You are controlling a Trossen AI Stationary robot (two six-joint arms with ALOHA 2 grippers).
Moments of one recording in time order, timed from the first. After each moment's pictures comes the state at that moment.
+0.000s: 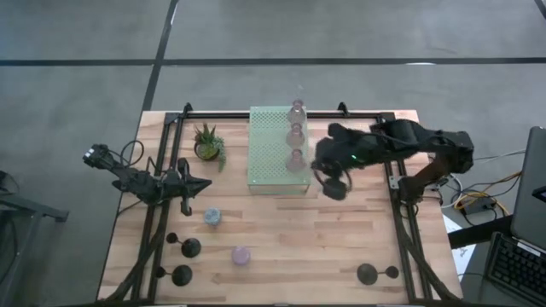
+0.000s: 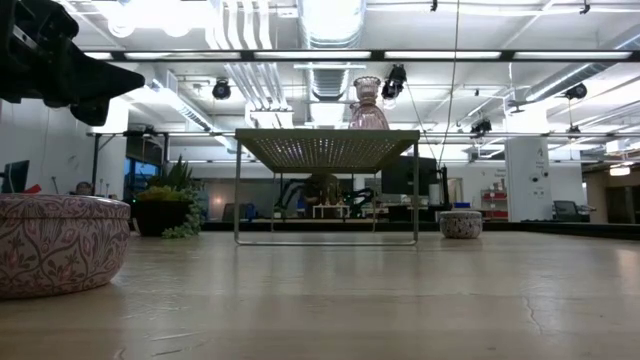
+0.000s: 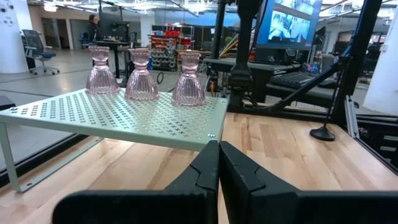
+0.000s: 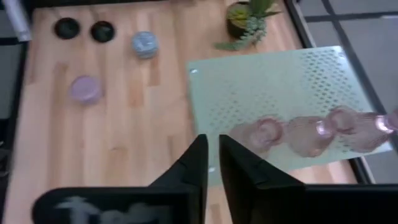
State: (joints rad) left arm -0.54 0.06 0.03 0.02 -0.74 -0.05; right arm 0.14 1.53 1.92 -1.25 0.22 0.21
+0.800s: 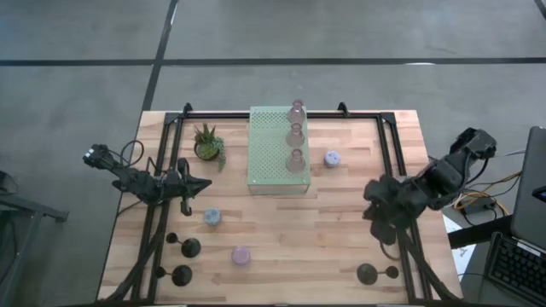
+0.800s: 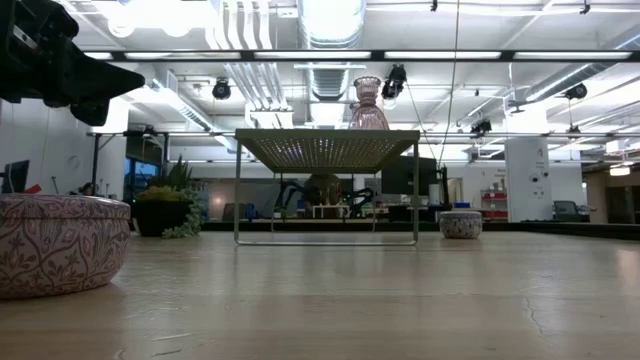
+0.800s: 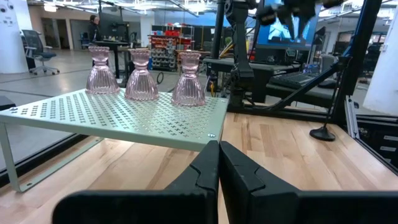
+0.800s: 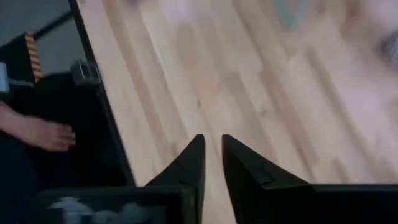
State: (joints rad) left arm -0.54 0.06 0.03 0.02 -0.74 -0.05; right arm 0.67 1.22 1.47 -1.36 0.20 1.09
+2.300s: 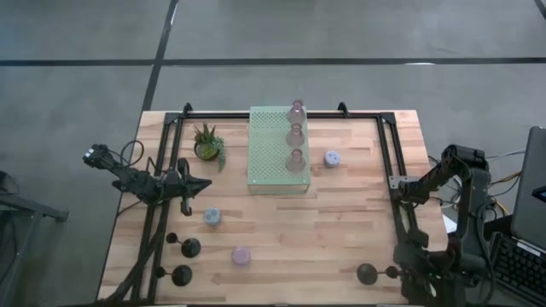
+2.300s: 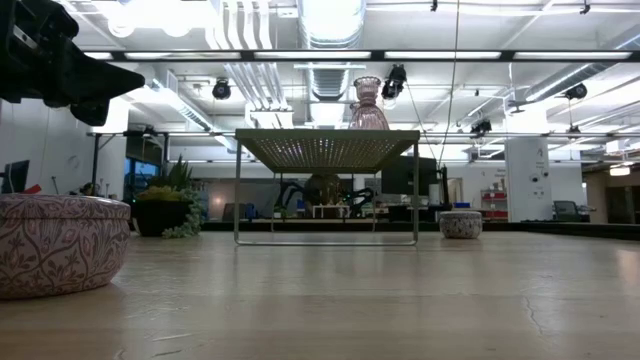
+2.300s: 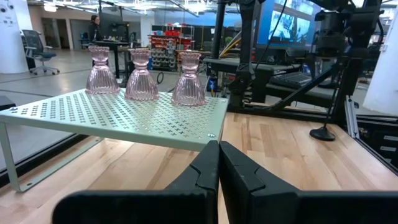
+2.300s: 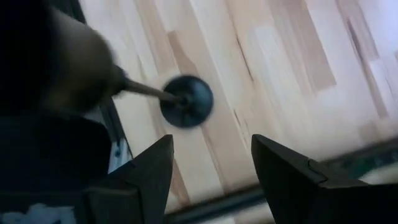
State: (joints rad) left arm -0.54 0.06 0.03 0.02 -0.74 -0.05; right arm 1.34 1.50 1.29 -1.28 0.35 1.71
